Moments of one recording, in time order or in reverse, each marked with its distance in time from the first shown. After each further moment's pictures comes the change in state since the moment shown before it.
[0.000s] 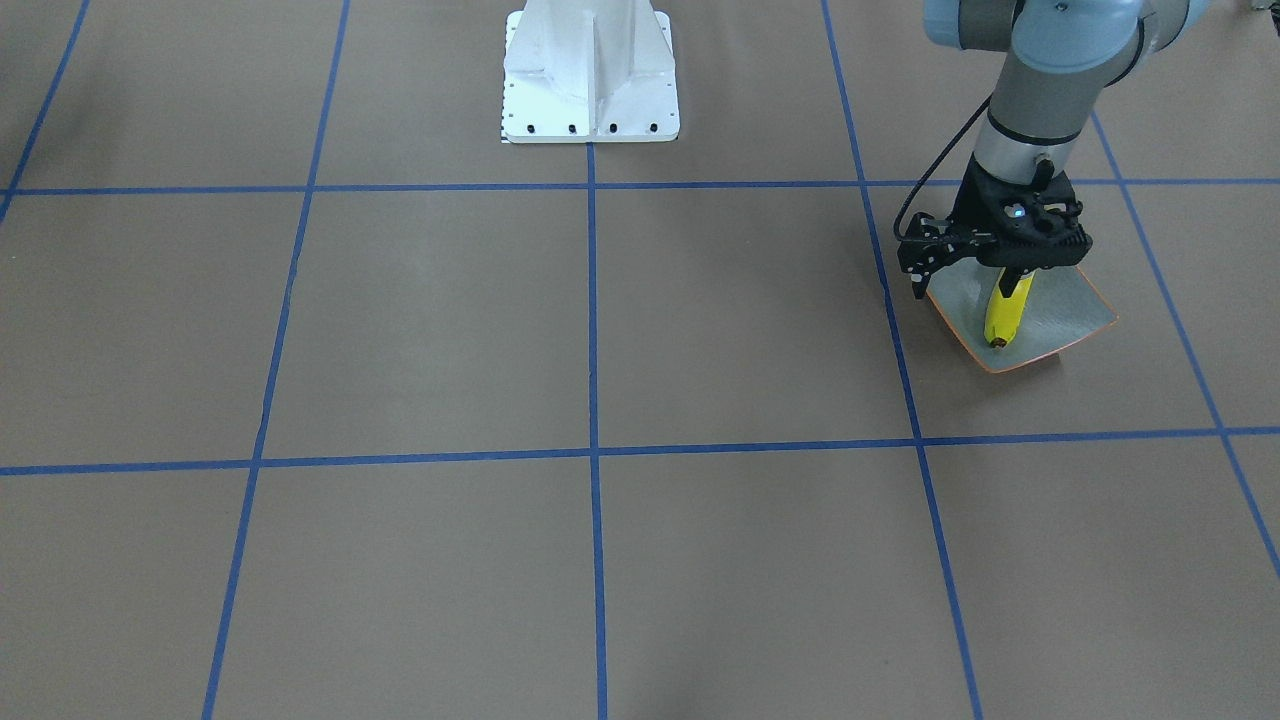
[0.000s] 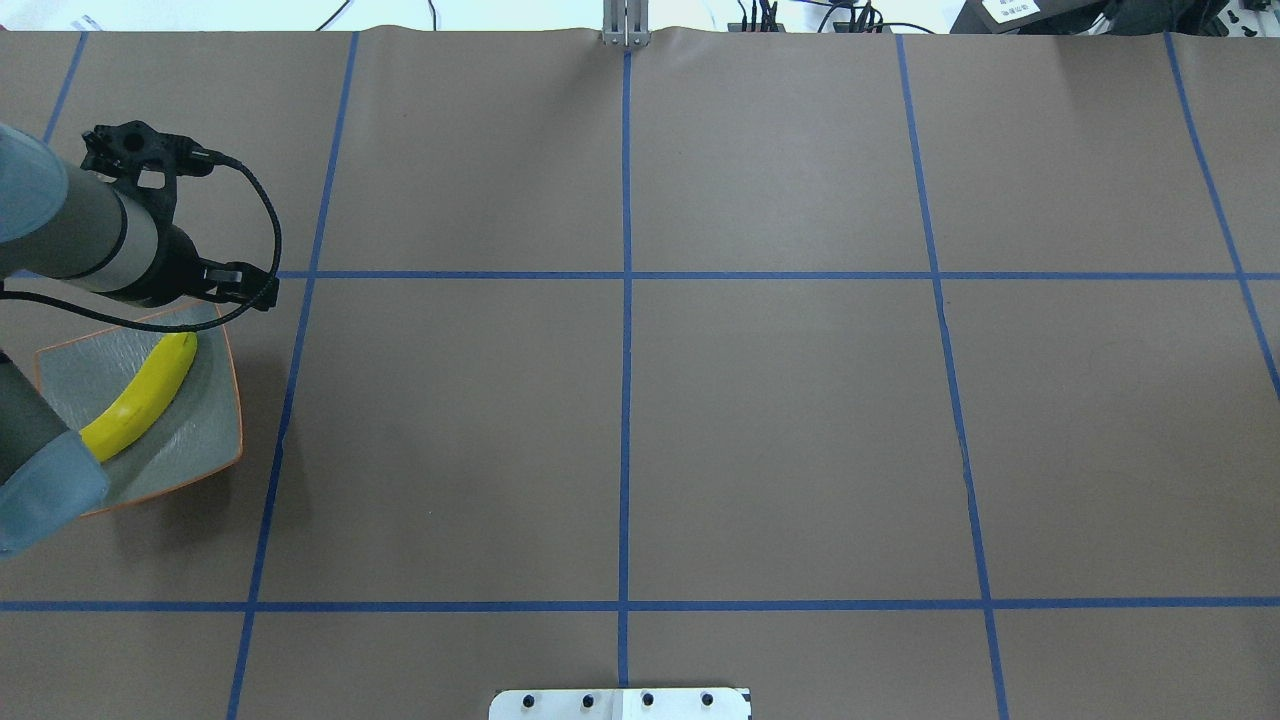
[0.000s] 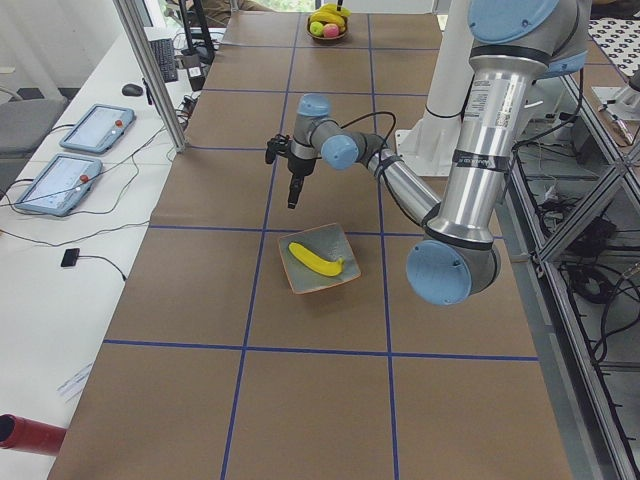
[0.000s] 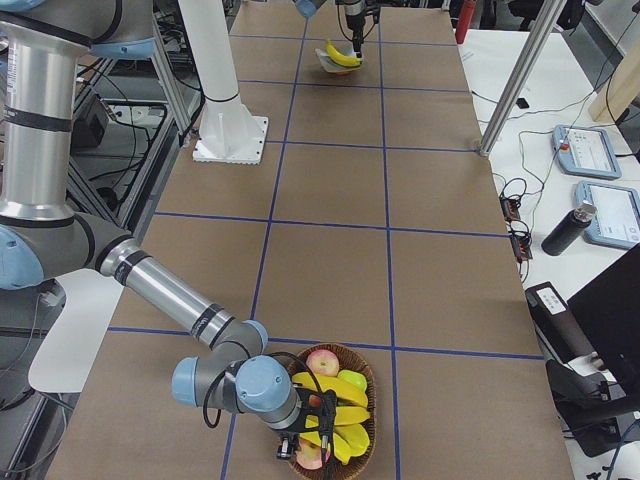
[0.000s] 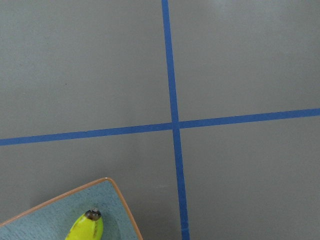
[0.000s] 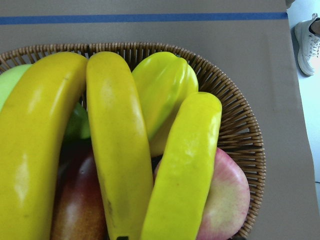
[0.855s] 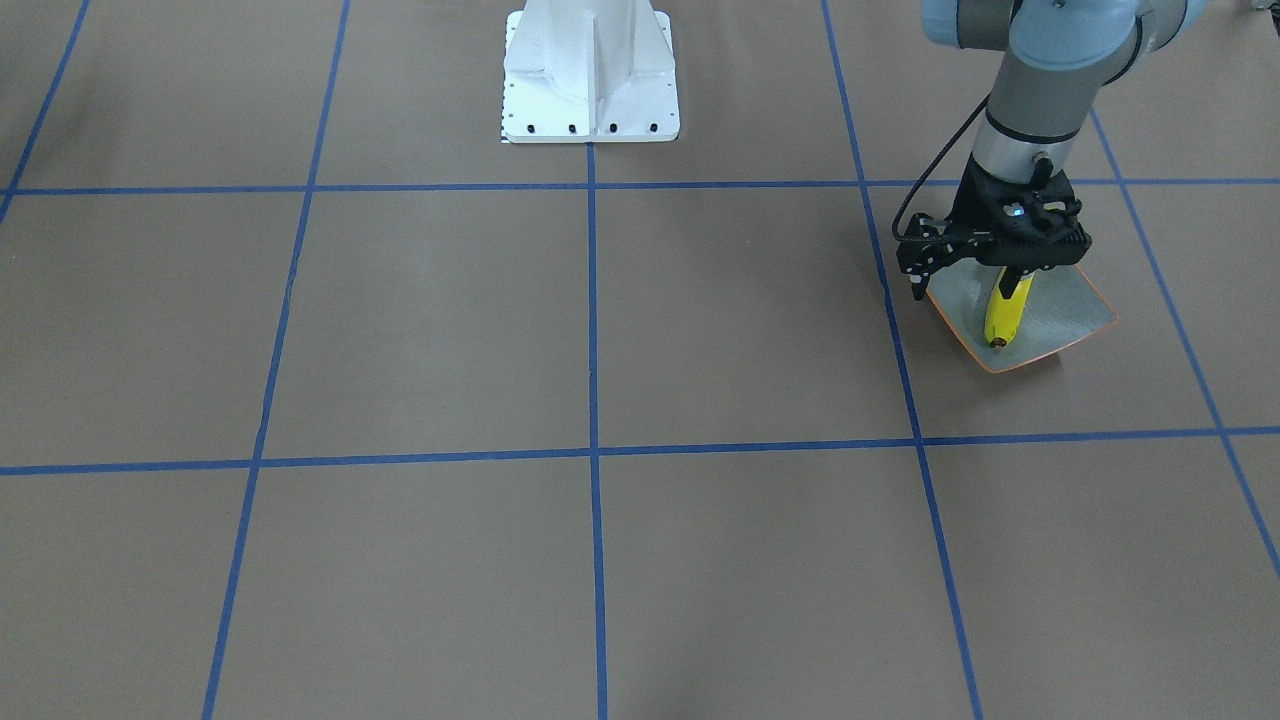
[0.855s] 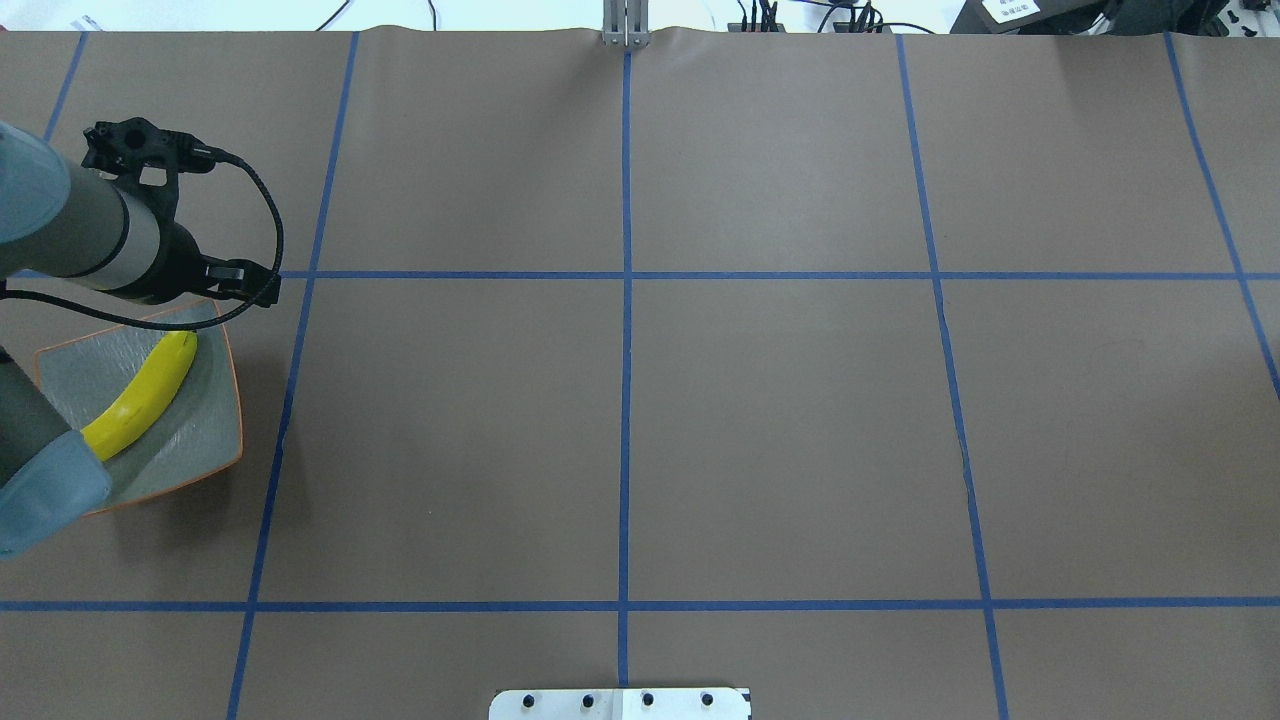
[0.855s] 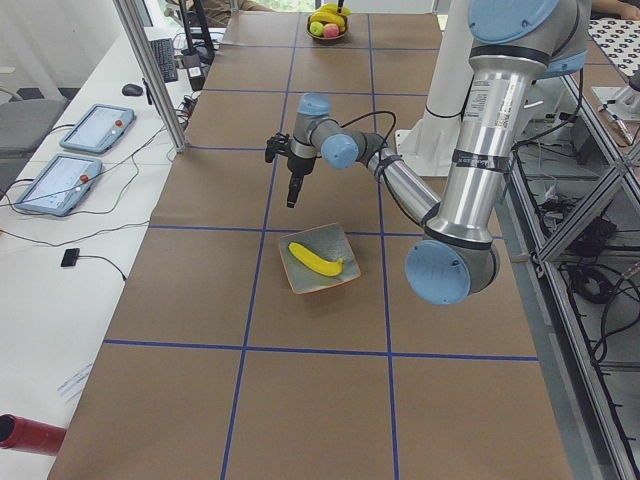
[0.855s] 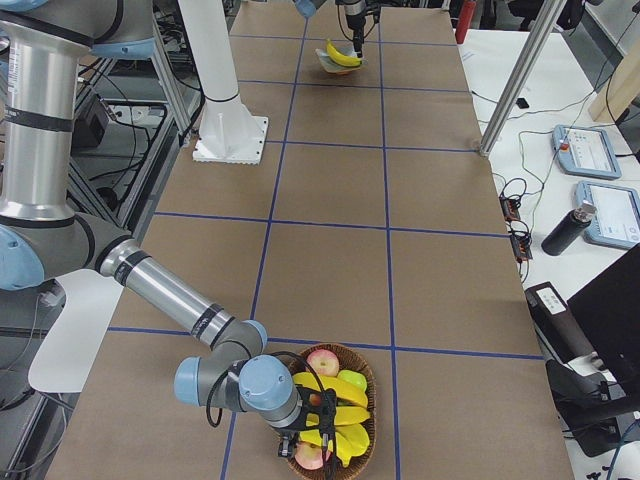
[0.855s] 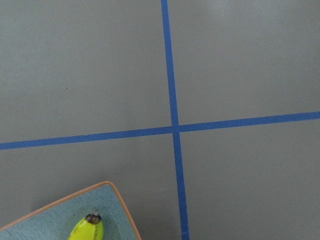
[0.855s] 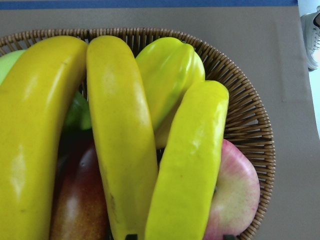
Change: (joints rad) left arm 0.001 -0.005 -0.002 0.000 0.011 0.001; right arm -0.020 -0.001 -0.004 0.002 -0.004 0.001
